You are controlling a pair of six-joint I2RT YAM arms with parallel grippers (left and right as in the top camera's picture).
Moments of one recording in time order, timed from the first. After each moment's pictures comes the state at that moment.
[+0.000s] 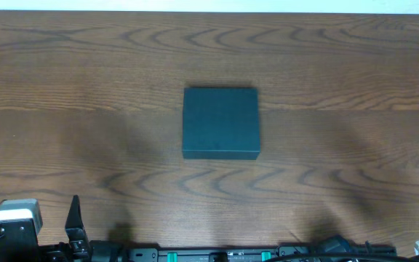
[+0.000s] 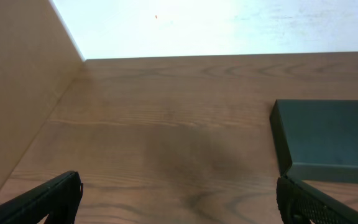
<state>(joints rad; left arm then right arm) -0.09 0.50 1.49 -1.41 -0.17 0.03 0.40 0.42 1.56 -1.69 0.23 -0.14</state>
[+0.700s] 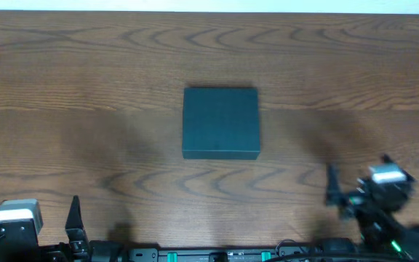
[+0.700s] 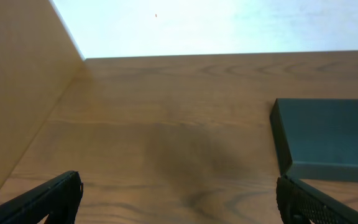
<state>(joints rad) -0.09 0.50 1.49 -1.41 -0.17 0.03 0.02 0.23 0.74 -0.76 -0.04 -0.16</state>
